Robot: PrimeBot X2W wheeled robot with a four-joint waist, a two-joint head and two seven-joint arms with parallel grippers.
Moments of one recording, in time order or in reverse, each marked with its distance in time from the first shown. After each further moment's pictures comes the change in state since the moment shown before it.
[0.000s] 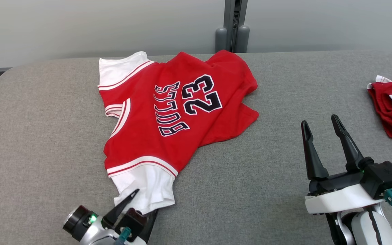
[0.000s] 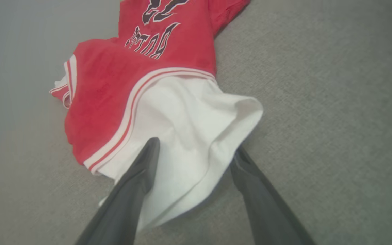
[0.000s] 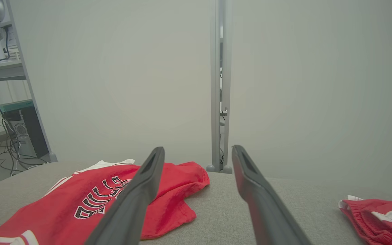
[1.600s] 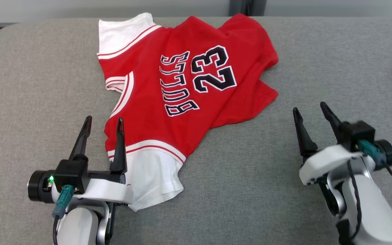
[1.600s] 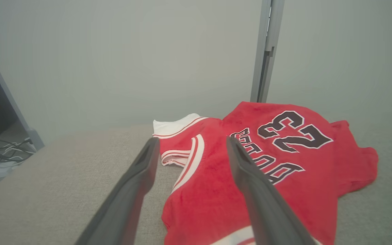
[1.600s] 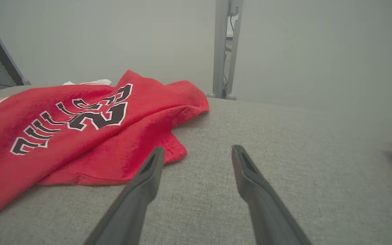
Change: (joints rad) left arm -0.031 -0.236 0.495 -0.221 -0.088 0.017 -0.156; right arm -0.226 0.000 -0.013 0.327 -0.054 0.000 0.100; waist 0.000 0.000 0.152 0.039
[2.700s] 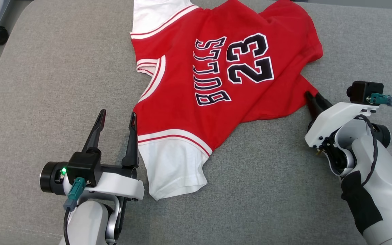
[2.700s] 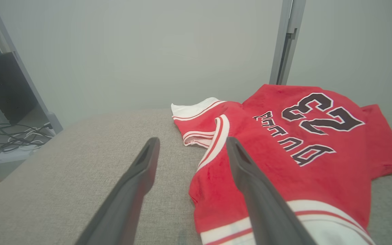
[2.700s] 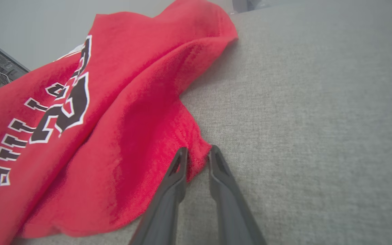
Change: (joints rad) left arm -0.049 -0.011 -0.057 0.032 -0.015 0.001 0.000; right arm -0.350 -0.058 0.096 0.467 0.414 0.000 0.192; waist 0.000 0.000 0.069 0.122
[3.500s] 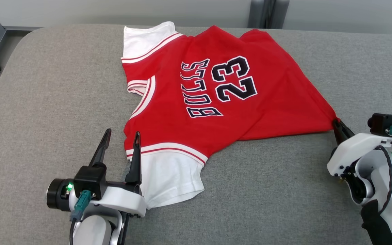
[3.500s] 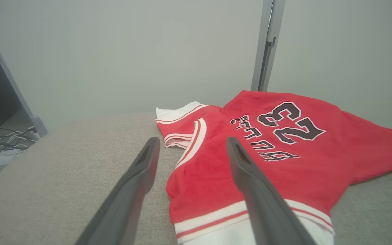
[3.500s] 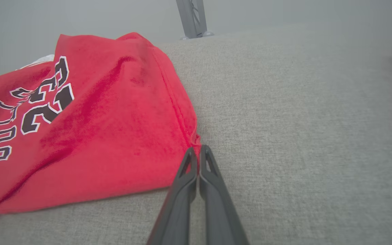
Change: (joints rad) left arm 0.050 -0.001 -0.016 0.042 -0.009 0.000 0.000; right arm 0.136 -0.063 -0.065 -0.003 -0.071 0.000 -0.072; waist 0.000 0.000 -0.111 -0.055
